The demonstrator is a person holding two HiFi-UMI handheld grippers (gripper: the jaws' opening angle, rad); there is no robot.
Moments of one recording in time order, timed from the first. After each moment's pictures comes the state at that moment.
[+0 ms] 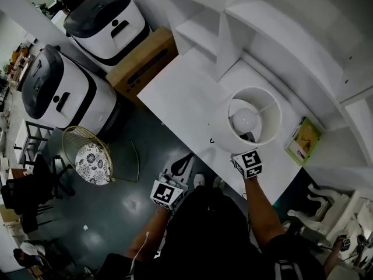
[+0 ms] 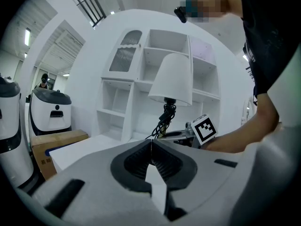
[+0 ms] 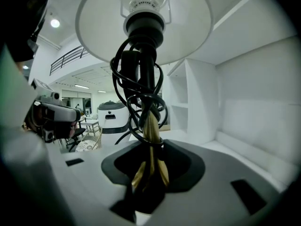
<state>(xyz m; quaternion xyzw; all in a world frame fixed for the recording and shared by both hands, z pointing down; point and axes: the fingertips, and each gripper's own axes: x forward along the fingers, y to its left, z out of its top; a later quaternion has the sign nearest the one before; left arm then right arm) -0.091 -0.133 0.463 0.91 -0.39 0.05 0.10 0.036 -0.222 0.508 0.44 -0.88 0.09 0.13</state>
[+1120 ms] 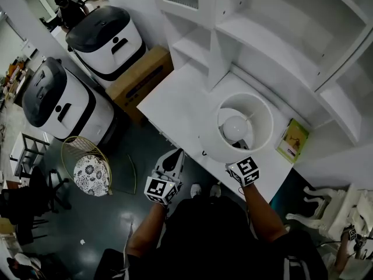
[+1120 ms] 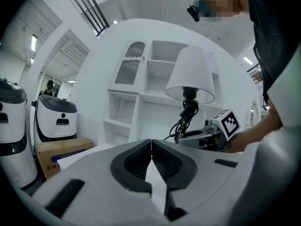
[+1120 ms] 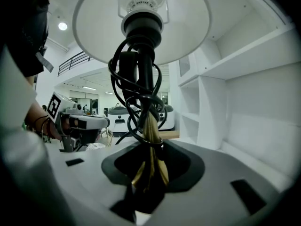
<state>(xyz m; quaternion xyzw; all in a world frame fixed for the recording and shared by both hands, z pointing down) -0.125 -0.137 0.421 0.90 -0.42 0.02 0.09 0.010 -0.164 0.433 0.41 -0.90 0.07 0.12</state>
